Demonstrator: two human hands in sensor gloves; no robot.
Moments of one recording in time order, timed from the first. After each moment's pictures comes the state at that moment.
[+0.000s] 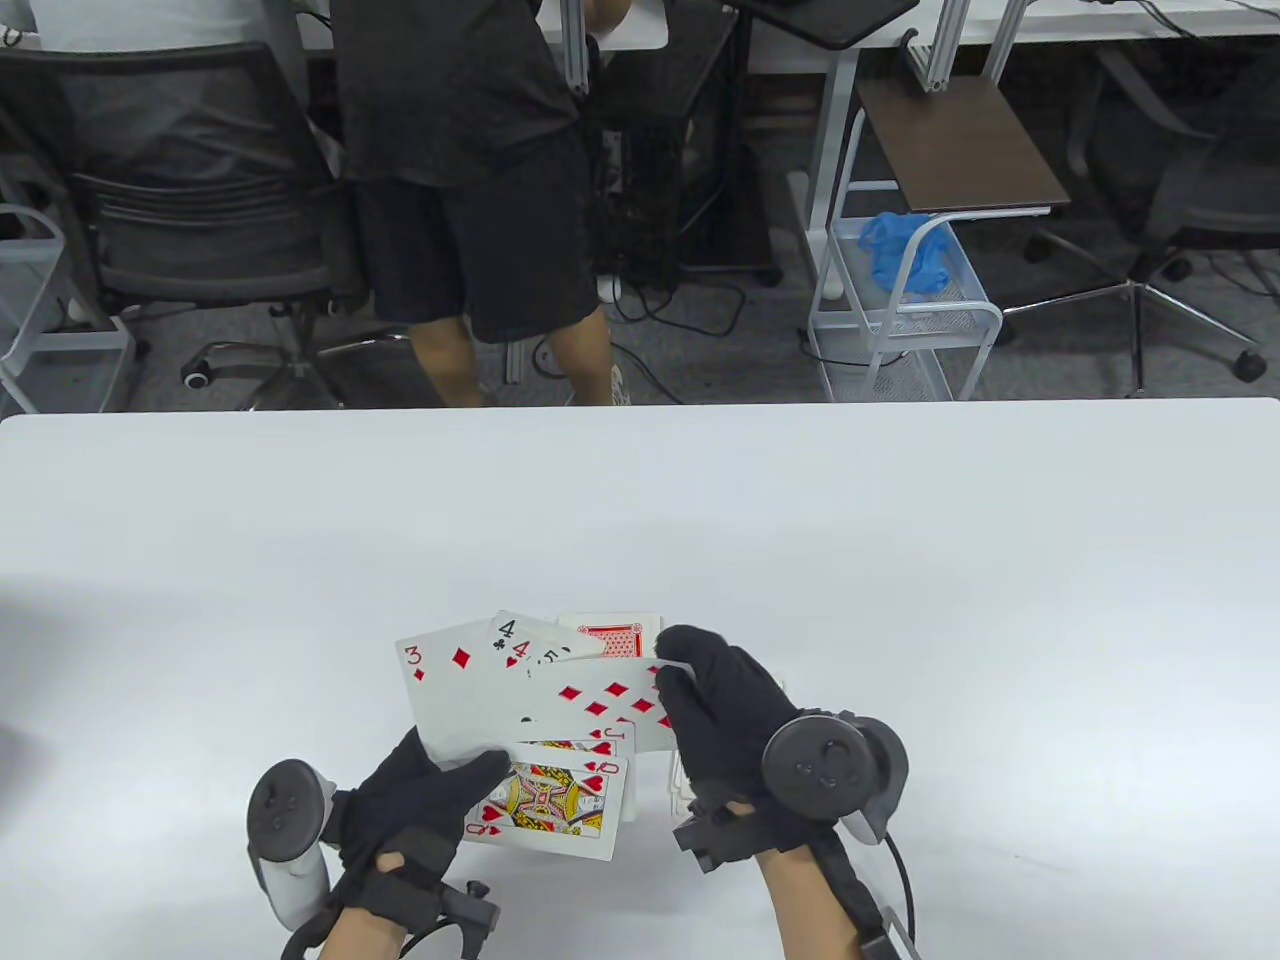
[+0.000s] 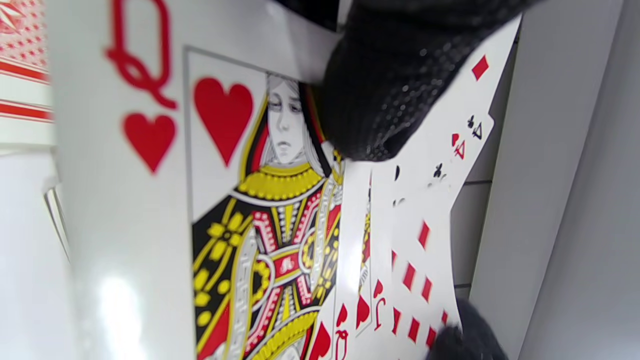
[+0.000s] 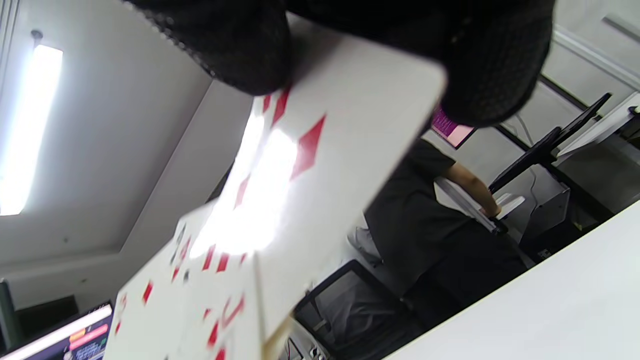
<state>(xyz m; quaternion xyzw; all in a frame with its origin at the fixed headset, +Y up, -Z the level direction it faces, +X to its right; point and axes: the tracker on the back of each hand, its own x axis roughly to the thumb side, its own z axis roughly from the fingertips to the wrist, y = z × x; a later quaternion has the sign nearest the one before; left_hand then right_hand) -0.243 -0.734 -0.219 0.00 -0.03 0.70 0.71 0.096 -0.638 -0.245 0.18 -0.21 0.86 0.43</state>
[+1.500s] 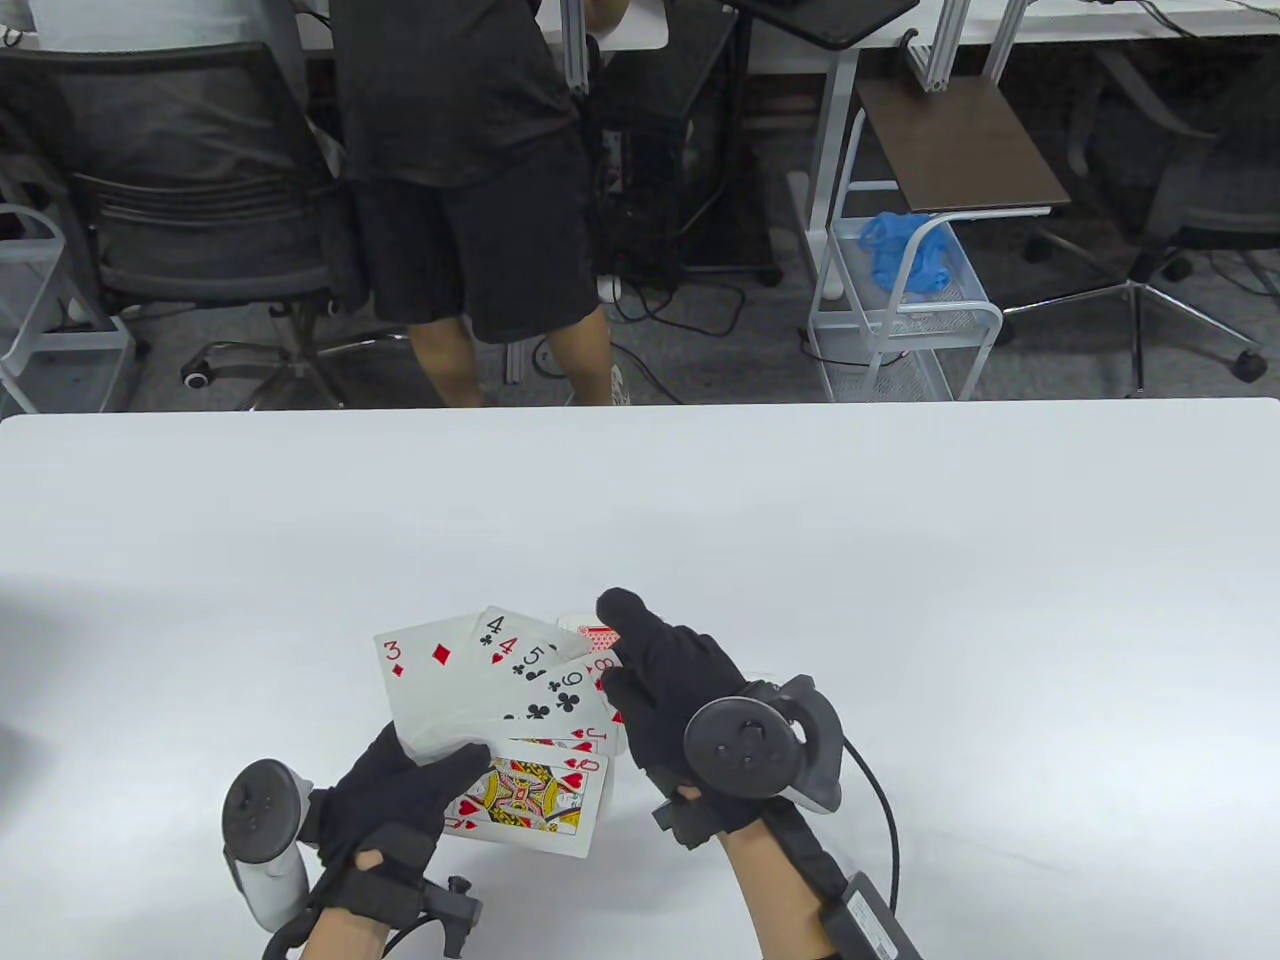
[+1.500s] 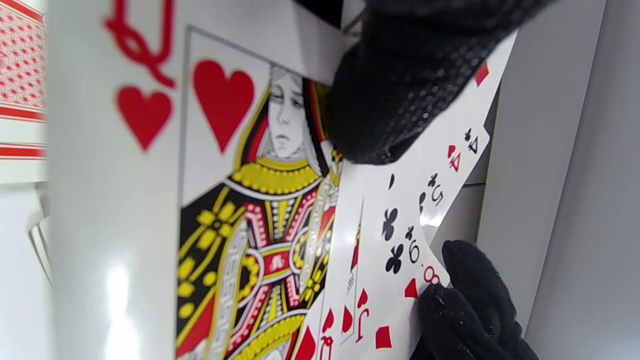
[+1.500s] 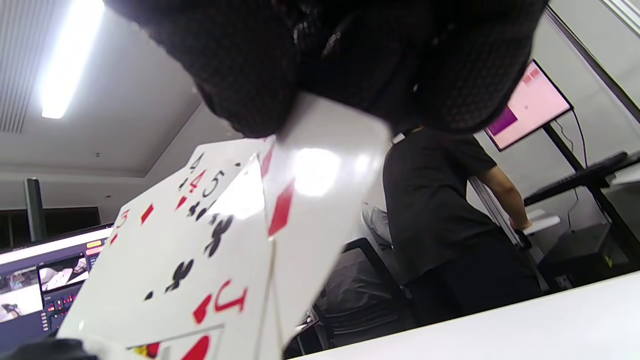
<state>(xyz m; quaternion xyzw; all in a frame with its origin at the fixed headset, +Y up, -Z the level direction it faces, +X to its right) -0.255 -0.723 -0.219 0.02 -0.04 0.68 0.73 0.040 -0.617 -0.250 0.25 -0.21 0.90 0.30</state>
